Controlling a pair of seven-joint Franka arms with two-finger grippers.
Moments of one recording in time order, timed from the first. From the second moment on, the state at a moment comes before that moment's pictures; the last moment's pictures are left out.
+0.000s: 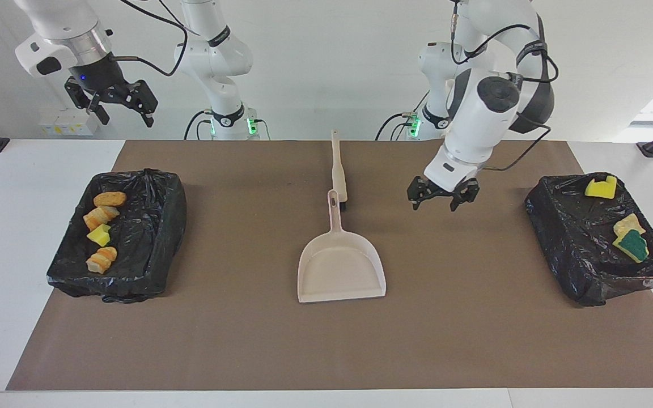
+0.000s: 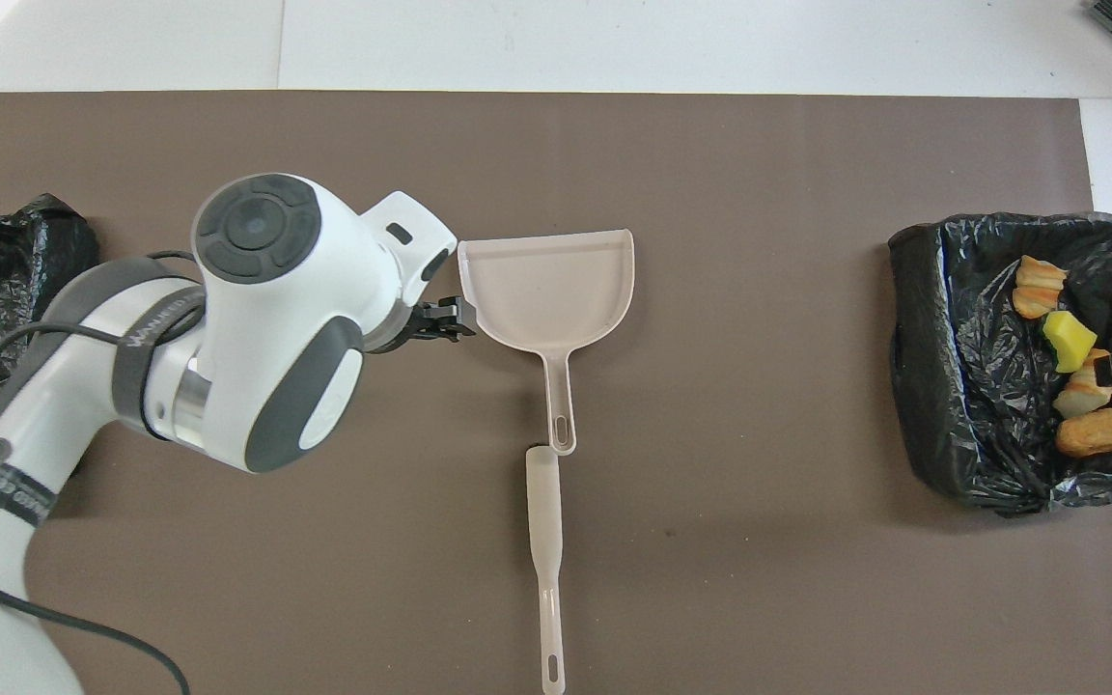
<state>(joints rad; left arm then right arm) -0.26 0.13 -0.04 -1.74 -0.05 1.87 -0.19 -0.02 -0.07 -0.07 -1.53 -0.03 1.40 -0.01</state>
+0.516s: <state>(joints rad) -0.08 0.02 -0.04 -1.74 -0.05 1.71 0.04 -0.02 -0.07 -0.07 -1.53 -0.03 1.40 -0.01</state>
